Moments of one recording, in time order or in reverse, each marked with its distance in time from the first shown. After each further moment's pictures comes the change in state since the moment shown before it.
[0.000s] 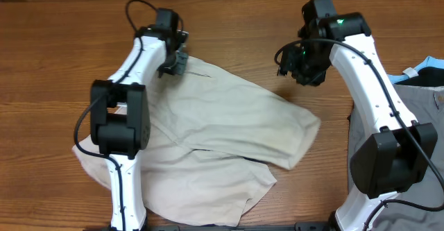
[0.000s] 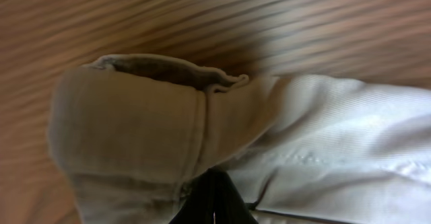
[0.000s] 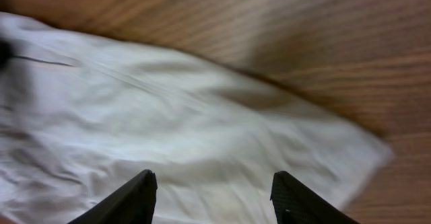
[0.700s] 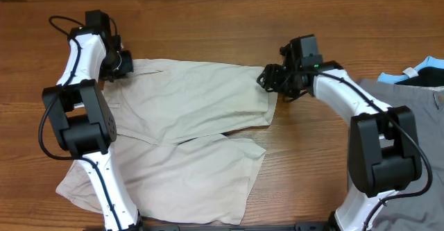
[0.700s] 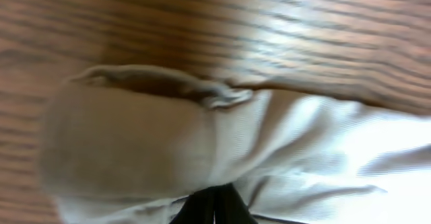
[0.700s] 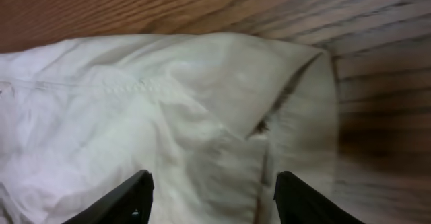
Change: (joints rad) left arm 0.304 0.035 0.095 -0.177 0.100 -0.149; right arm 0.023 0.014 -0.534 0.860 -0.180 0.014
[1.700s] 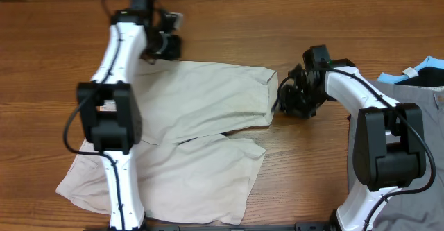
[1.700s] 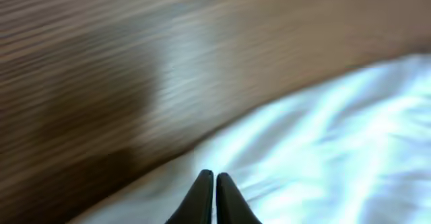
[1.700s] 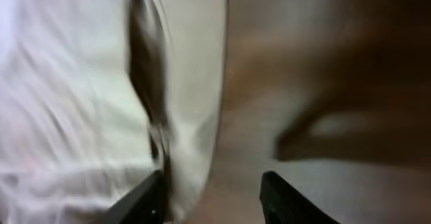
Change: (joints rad) left arm -0.254 0.004 0.134 0.017 0.371 0.273; right arm -0.097 0.026 0.024 -0.491 -0.092 -0.237
